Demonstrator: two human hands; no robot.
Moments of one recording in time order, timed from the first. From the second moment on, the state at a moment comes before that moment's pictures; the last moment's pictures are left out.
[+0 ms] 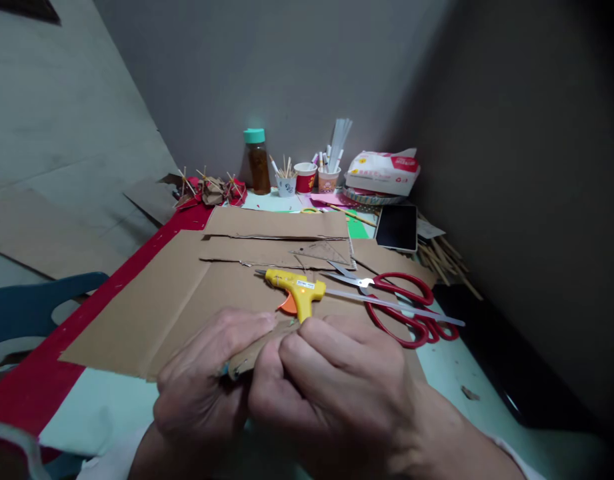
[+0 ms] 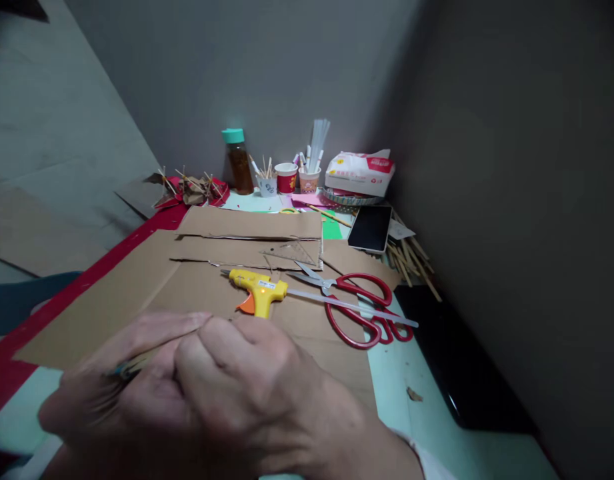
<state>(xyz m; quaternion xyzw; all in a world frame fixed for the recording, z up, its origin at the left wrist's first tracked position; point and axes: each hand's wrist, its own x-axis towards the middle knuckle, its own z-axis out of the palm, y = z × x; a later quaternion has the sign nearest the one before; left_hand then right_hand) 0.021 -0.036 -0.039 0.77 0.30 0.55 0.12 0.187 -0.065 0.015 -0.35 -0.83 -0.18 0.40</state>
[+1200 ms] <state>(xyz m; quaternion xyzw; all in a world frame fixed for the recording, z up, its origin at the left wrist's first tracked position) 0.032 -0.036 -0.025 0.77 0.27 0.56 0.13 0.191 -0.067 0.009 -0.33 -0.85 -0.27 0.31</state>
